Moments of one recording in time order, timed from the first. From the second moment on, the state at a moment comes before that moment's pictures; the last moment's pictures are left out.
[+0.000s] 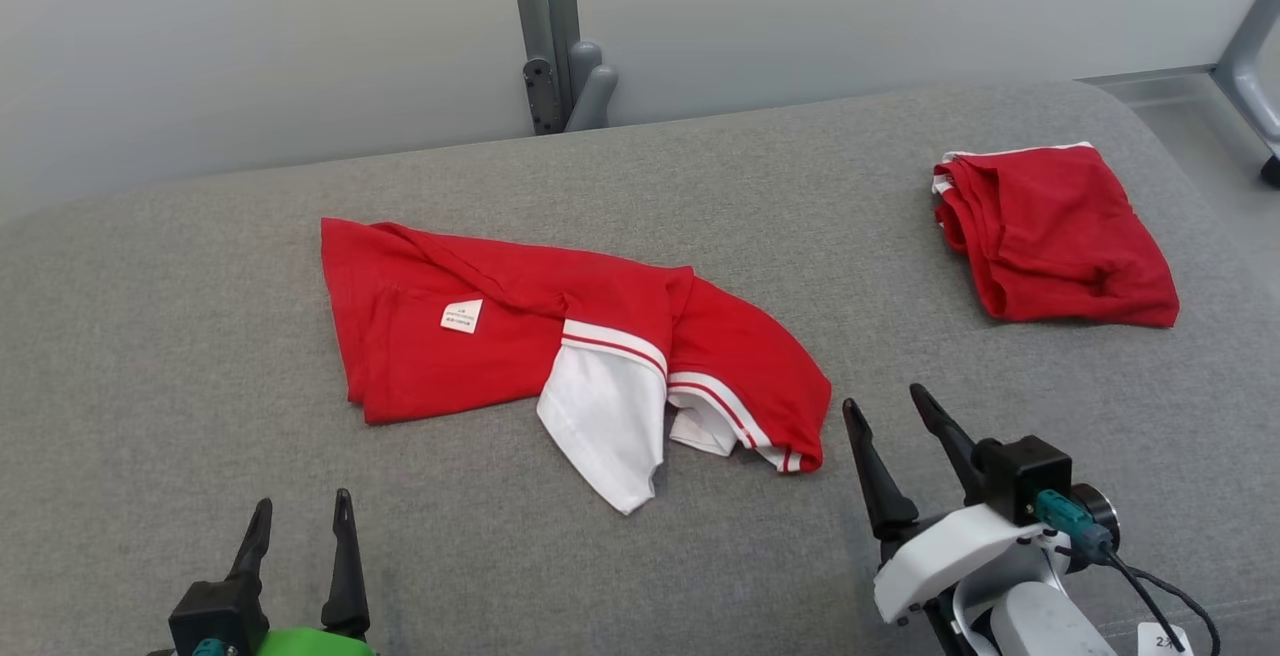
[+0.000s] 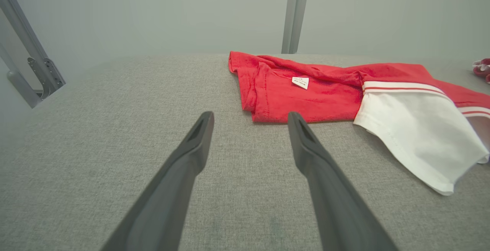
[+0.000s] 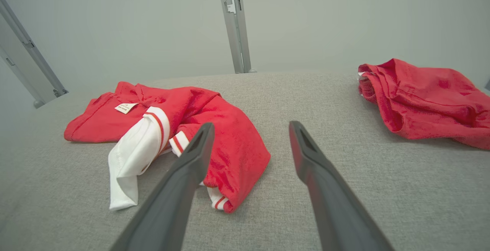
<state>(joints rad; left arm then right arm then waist) 0.04 0.05 0.04 0.30 -0.14 -0.06 -0.26 -0.15 -0.05 0.18 0.38 0.19 0.13 -0.26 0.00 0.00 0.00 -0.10</state>
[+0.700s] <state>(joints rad) -0.02 0.05 -0.09 0.33 -0.22 -0.06 -0.26 -0.30 -0.08 0.44 0.63 0.30 0.13 -0.26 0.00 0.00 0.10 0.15</state>
